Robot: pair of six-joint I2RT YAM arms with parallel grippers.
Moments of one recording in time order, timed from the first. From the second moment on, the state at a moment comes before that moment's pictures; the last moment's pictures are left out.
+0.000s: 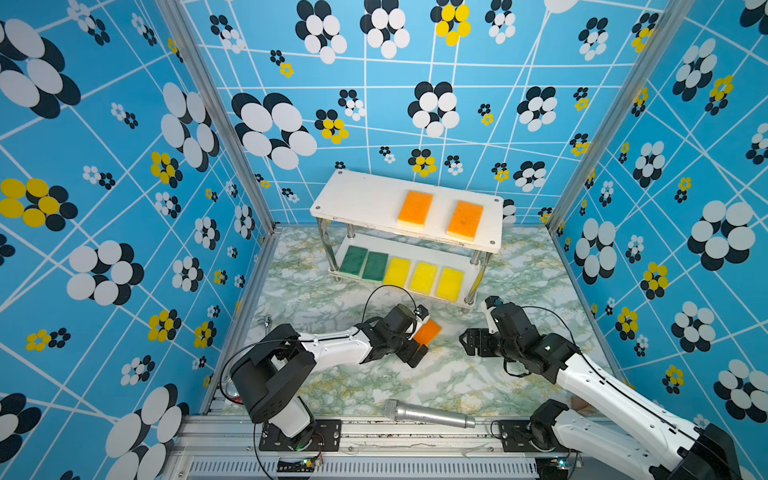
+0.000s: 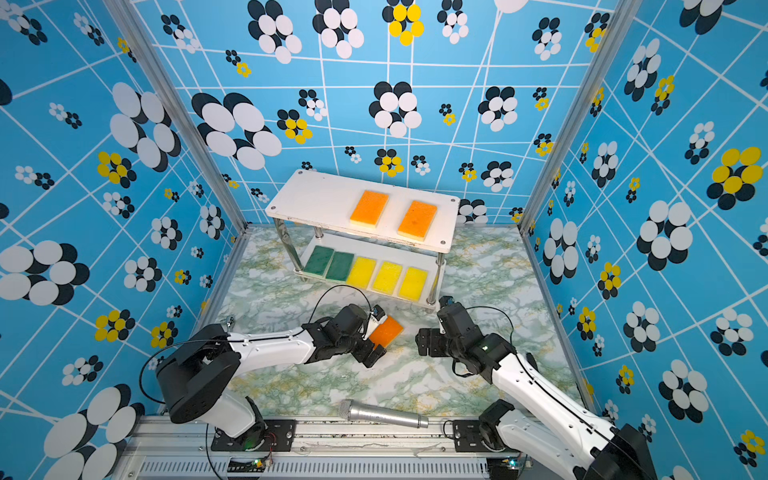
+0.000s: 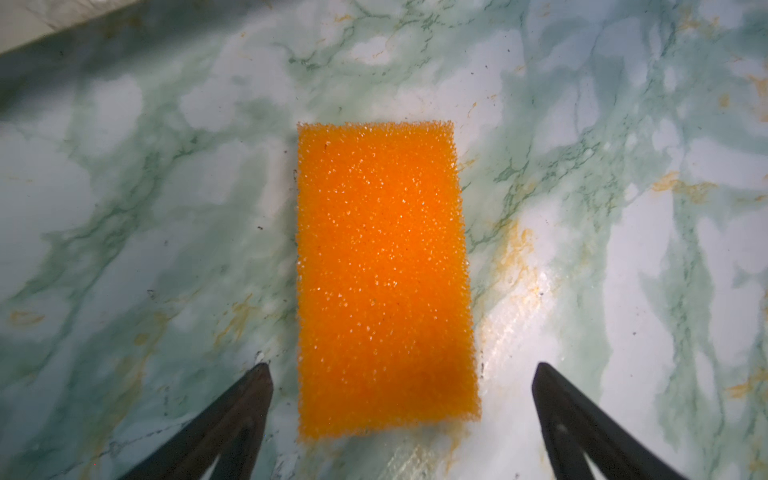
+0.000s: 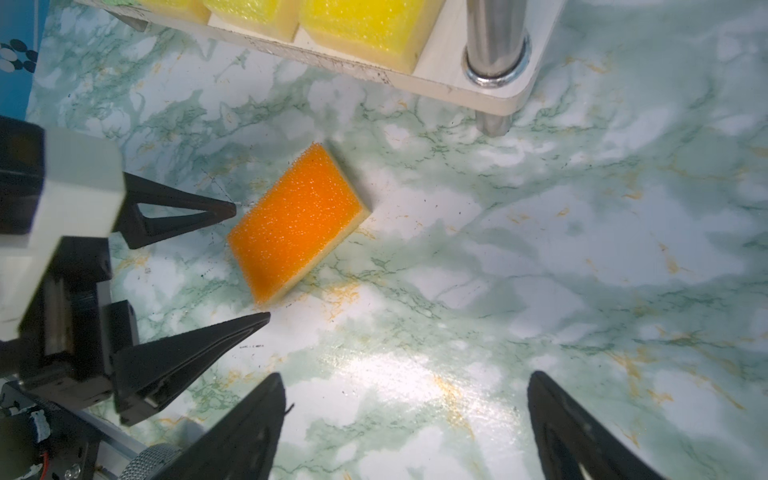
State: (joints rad) left arm -0.87 1.60 0.76 -0.06 0.08 -0.07; right arm 0.60 0.93 0.62 -0.60 0.02 0.52
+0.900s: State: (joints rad) left arm -0.91 1.74 0.86 -0.07 -0.03 -0.06; right arm 0.59 0.94 0.61 -0.60 0.02 0.53
